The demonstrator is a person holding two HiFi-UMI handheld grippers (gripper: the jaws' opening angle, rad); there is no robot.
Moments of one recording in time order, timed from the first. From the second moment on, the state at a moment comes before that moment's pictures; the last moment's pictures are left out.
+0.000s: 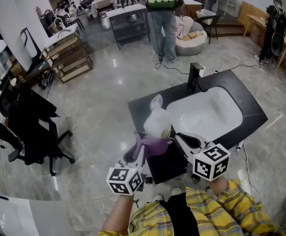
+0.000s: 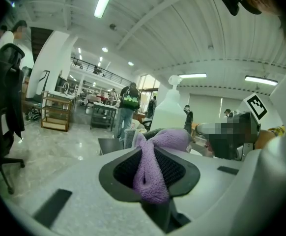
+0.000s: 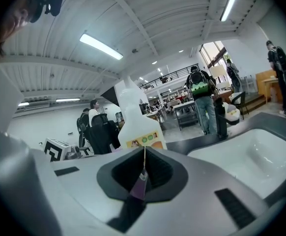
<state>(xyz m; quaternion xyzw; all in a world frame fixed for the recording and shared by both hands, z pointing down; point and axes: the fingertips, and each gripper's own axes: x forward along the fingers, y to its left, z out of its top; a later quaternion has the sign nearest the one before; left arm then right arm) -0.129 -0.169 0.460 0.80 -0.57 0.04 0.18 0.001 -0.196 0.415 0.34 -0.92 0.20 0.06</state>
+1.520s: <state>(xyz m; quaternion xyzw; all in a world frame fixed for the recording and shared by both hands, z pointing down) -0.116 -0.174 0.542 0.79 -0.57 0.15 0.15 0.003 -0.191 0.446 0.34 -0.91 0.22 0.09</state>
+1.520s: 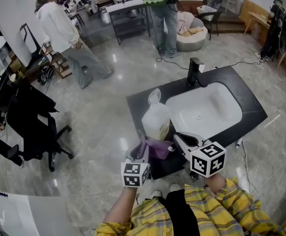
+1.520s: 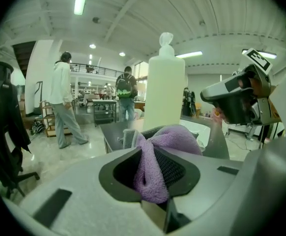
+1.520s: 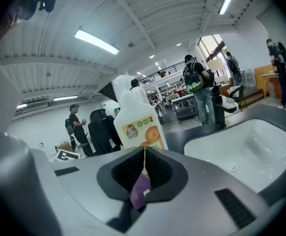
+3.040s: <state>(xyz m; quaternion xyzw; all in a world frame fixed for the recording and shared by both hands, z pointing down) -0.115 -0.113 0.377 0.82 -0.56 0.03 0.11 -0.045 -0.233 0.344 0.12 -0.99 0.07 0.04</state>
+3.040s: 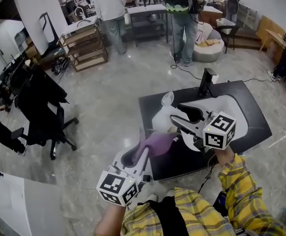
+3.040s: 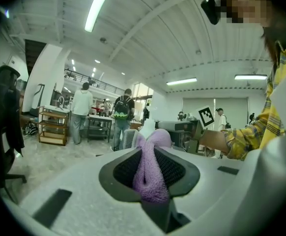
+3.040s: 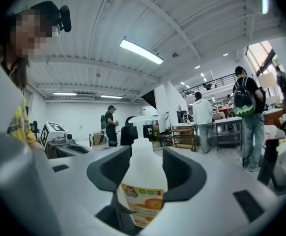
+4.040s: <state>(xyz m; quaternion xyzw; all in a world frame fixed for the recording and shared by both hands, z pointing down) -0.114 -0.113 0.385 0.79 -0.60 0.03 0.13 -0.090 -0.228 0.350 -0.15 -0.98 0.00 0.11</state>
